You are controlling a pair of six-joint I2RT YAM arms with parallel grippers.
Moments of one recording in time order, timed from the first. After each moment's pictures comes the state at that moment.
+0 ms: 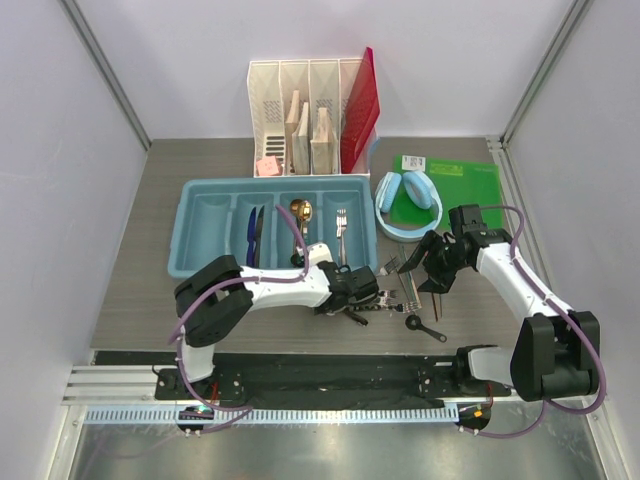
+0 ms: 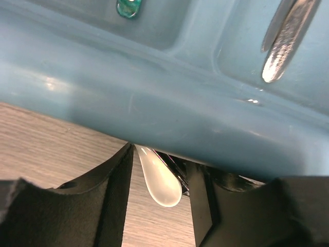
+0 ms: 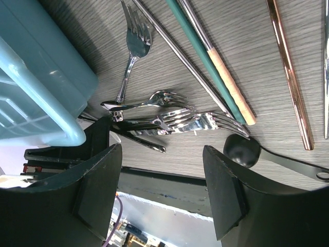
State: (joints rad) left arm -1.14 1.90 1.22 -0.78 -0.60 -1.49; right arm 0.09 1.25 0.82 -0.78 -0.37 0.73
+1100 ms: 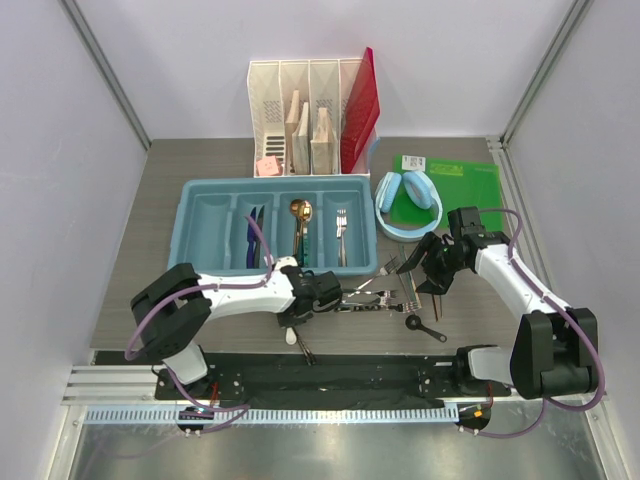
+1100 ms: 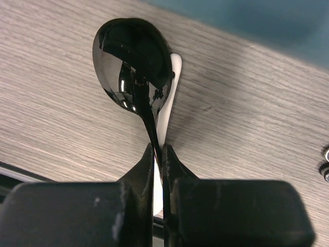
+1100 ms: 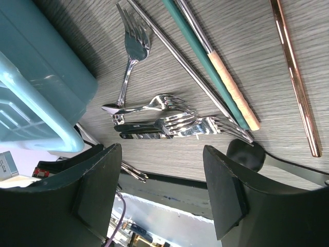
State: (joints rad) left arm -1.09 1.65 0.95 -0.89 -0.43 -1.40; right arm 0.09 1.26 0.78 -0.73 -0.39 0.76
